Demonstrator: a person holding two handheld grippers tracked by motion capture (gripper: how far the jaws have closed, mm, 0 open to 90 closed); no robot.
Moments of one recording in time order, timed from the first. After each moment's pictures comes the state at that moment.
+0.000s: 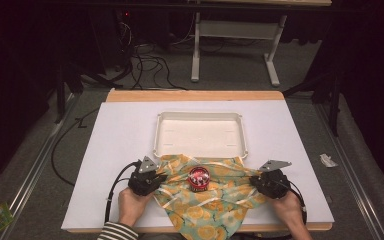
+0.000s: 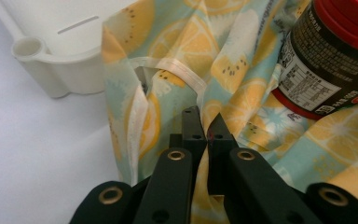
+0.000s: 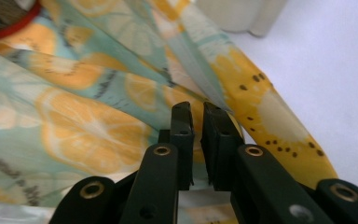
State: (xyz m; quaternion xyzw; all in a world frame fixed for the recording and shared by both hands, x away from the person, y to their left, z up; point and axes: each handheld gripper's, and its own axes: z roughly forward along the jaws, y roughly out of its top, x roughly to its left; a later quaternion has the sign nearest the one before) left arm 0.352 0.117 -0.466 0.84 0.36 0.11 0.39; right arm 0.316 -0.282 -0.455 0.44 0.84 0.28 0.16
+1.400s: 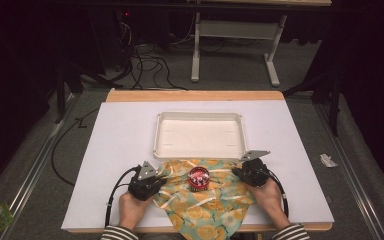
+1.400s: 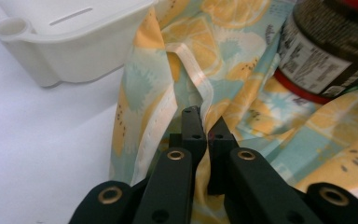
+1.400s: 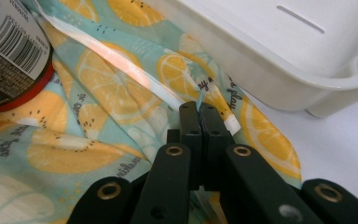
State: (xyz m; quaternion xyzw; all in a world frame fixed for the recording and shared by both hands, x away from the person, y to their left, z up) left arm 0.347 0.123 -0.485 0.84 0.35 0.12 0.41; right arm 0.358 -0.242 -0.467 0.43 0.84 0.30 0.14
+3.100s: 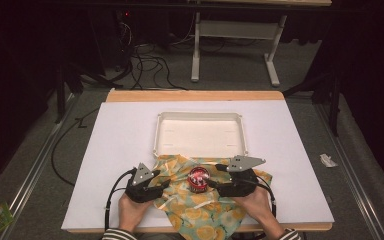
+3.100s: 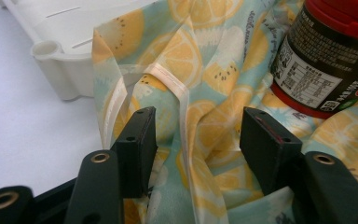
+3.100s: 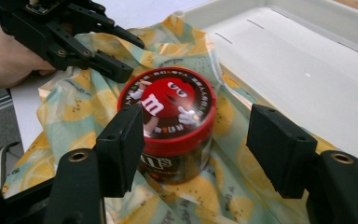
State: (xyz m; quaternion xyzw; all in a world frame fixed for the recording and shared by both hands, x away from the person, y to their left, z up) left arm 0.338 0.129 -0.484 0.81 0.34 0.15 0.45; right arm 0.320 -0.190 -0.419 0.30 0.84 0.44 0.13
